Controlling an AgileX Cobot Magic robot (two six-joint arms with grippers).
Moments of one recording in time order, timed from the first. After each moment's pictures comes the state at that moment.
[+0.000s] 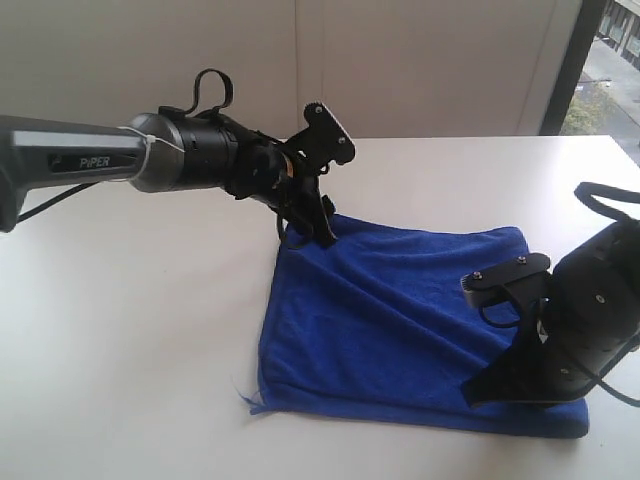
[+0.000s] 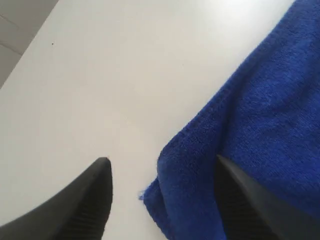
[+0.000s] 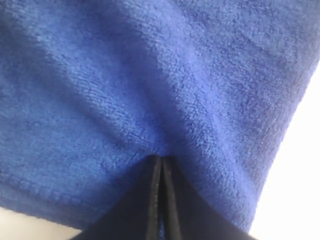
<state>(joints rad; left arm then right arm) -0.64 2.20 -1.68 0.18 0.29 0.35 0.21 1.68 -0.69 -0.27 0.52 0.27</state>
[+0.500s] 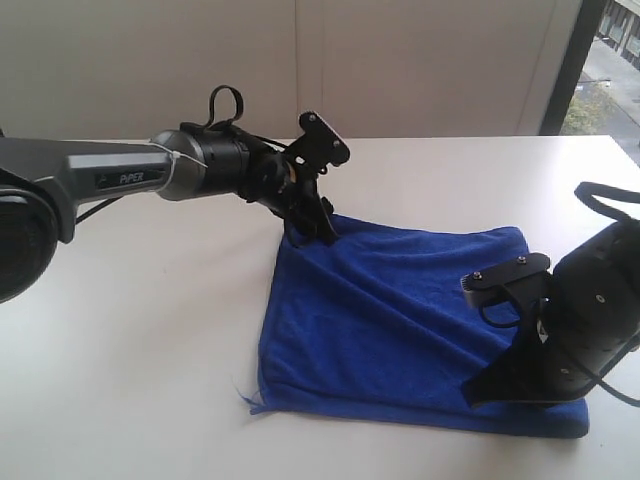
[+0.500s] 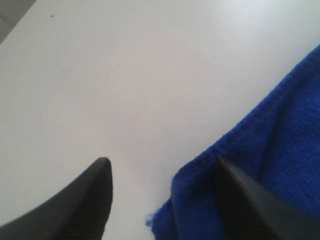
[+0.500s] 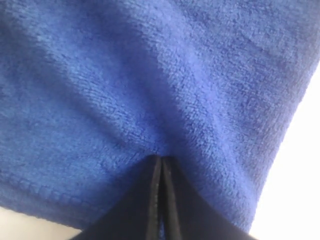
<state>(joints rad) -0.62 2.34 -1.84 0.18 0.33 0.27 0.21 1.68 -0.69 -0.26 0.52 0.27</state>
